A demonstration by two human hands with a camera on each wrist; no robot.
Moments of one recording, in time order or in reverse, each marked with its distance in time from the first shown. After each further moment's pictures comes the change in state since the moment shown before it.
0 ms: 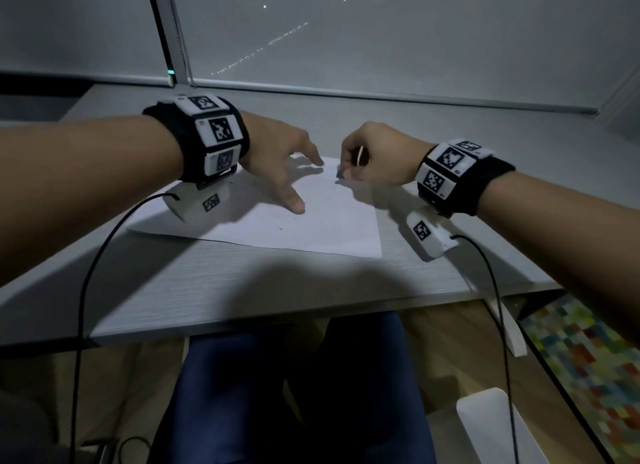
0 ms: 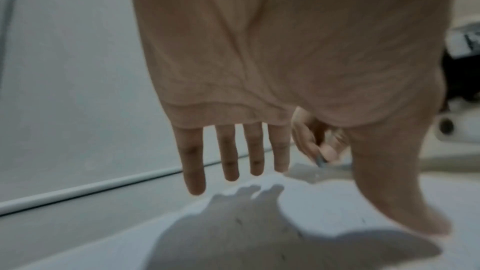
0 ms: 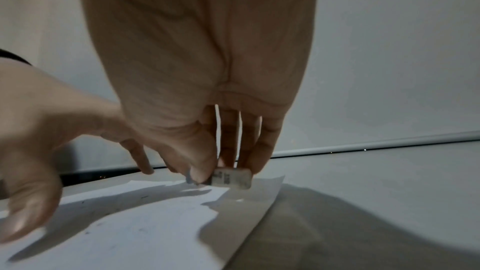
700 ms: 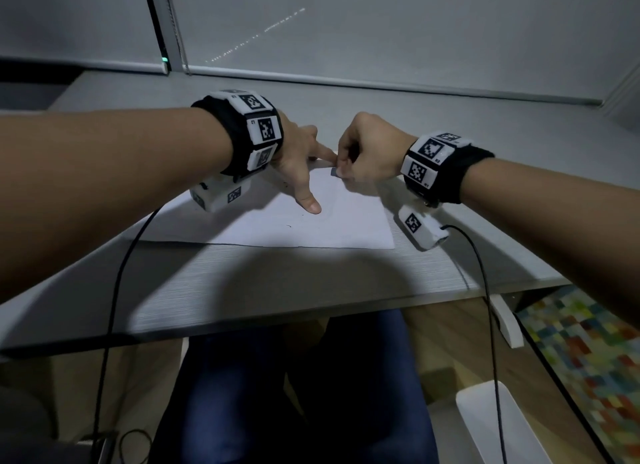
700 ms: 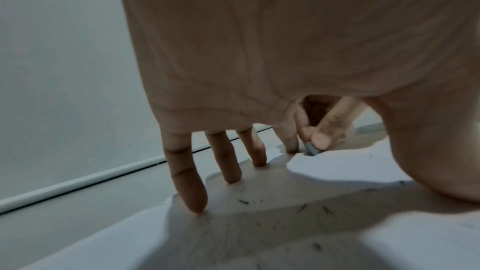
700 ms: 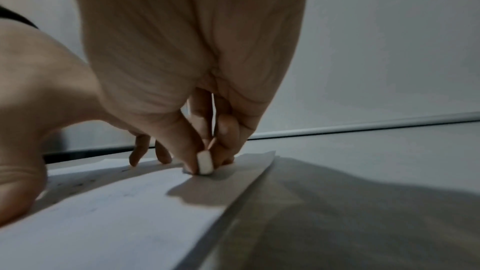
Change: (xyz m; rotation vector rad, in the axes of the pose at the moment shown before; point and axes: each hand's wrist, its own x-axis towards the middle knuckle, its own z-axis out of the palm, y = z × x) left_hand 0.036 0.022 0.008 0.102 -0.104 -0.114; right_hand 0.018 -0.006 0.018 0.002 0.051 0.076
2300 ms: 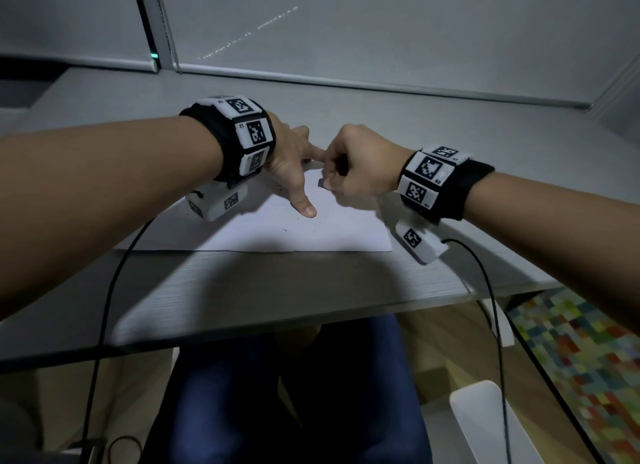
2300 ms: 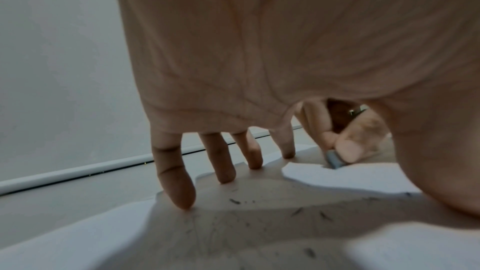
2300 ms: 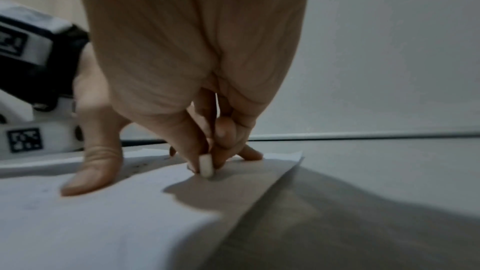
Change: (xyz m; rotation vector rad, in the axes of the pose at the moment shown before) left_hand -0.001 -0.001 0.000 -0.038 -0.024 -0.008; right_hand -0.013 -0.013 0.005 0.009 -0.009 -0.088
